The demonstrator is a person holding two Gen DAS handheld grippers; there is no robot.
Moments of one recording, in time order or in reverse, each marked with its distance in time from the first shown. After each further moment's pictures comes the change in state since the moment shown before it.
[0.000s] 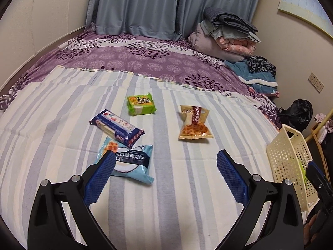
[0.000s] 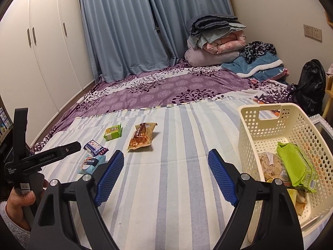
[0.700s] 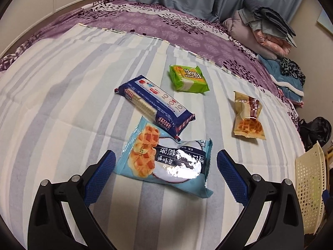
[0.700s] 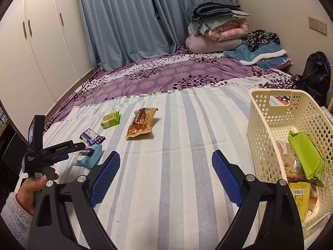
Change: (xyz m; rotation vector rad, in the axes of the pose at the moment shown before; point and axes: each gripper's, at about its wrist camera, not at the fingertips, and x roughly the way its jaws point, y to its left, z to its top) left arm 0.086 0.075 -0.008 -0.179 0.164 0.088; right arm 0.035 0.004 -0.013 -0.001 0.091 -0.003
